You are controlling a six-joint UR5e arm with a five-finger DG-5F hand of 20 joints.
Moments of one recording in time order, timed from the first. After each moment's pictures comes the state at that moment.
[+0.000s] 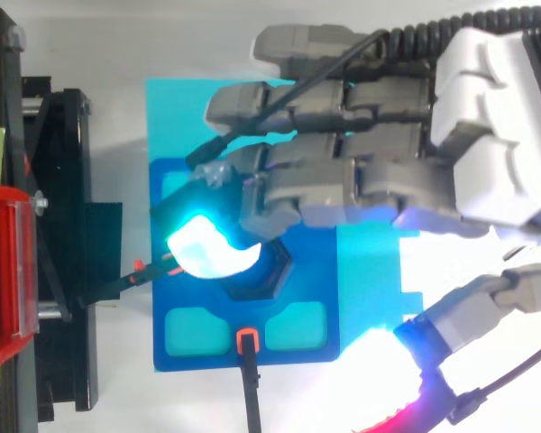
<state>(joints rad) 0.13 -1.98 -1.39 -2.78 -1.48 -1.16</state>
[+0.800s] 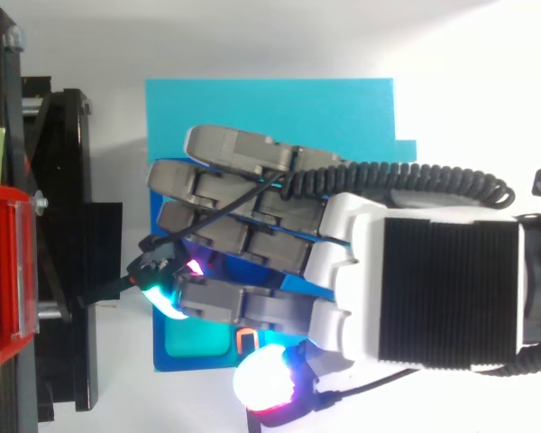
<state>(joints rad) 0.23 -2.12 -1.37 -2.71 -1.35 -1.59</state>
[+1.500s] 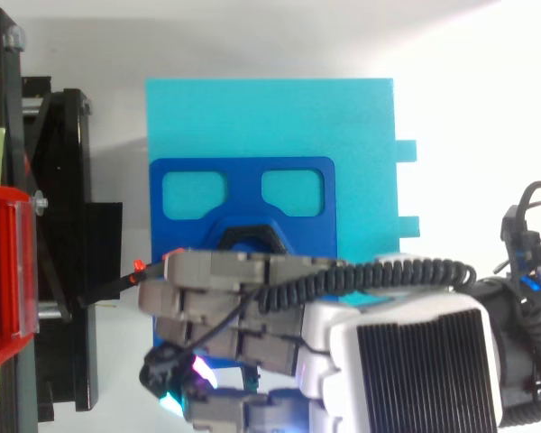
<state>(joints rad) 0.24 -2.15 -1.37 -2.72 -1.55 -1.62</state>
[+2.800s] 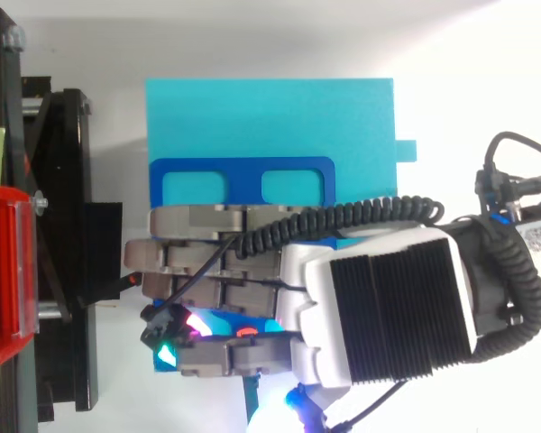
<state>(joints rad) 0.16 -2.19 -1.32 -2.73 -1.67 -1.59</state>
